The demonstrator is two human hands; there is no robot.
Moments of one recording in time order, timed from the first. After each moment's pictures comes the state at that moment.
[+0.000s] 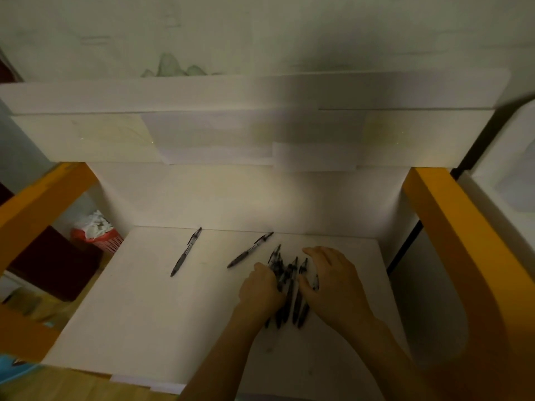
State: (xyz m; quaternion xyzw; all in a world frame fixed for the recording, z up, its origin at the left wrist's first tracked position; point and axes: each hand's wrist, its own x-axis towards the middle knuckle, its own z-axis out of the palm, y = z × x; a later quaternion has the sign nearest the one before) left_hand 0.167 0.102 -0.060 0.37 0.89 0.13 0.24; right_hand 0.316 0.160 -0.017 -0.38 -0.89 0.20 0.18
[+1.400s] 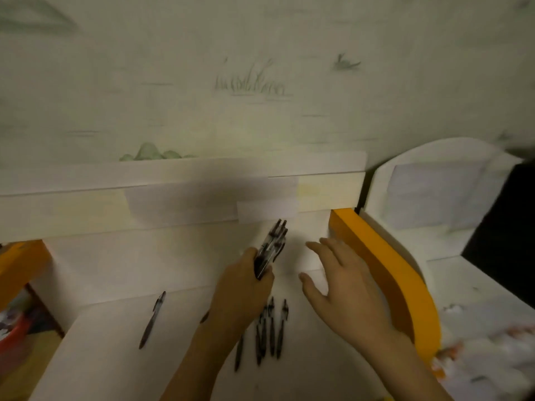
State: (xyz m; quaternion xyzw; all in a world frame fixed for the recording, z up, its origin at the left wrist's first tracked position) left_hand 0.182 0.051 0.106 0.57 0.69 0.43 0.14; right_hand 0.367 0.082 0.119 -0.47 -0.83 -0.02 0.30
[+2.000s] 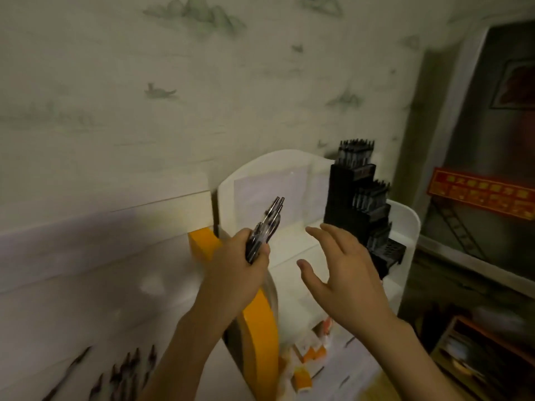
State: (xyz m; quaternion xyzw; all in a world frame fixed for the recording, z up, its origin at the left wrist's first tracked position) left_hand 0.418 0.099 0.185 0.70 0.51 0.46 0.19; right_hand 0.604 0.077 0.159 -0.61 -0.70 -0.11 0.35
